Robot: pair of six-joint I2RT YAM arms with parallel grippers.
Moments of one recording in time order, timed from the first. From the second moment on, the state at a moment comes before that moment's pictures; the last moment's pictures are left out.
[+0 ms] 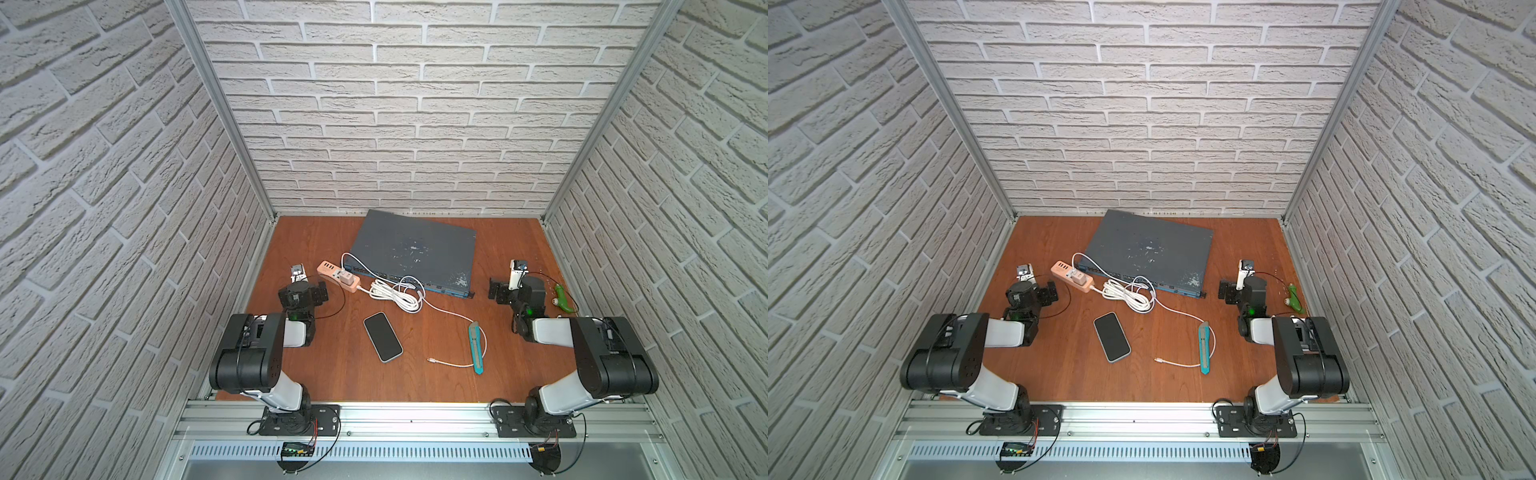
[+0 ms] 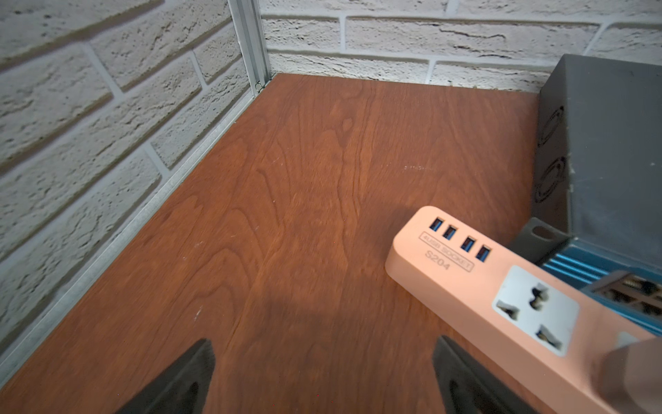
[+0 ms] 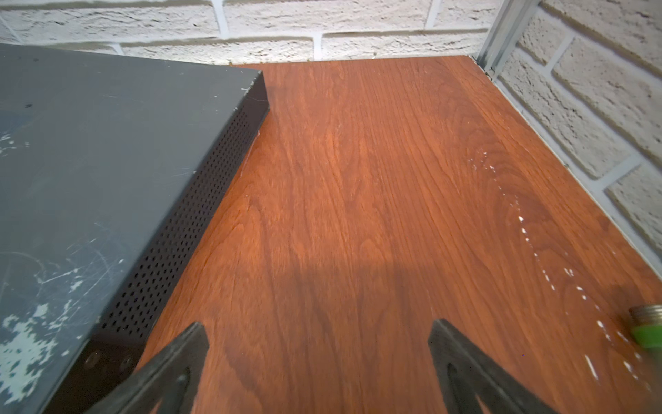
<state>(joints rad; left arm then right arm) 0.05 1.53 0.39 0.70 -0.27 -0.06 0.03 1.51 0.51 0.48 0.08 0.07</state>
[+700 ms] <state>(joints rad) -0.19 1.08 1.06 -0.65 -0.26 -0.42 0.36 1.33 1.12 -0.82 0.10 0.32</state>
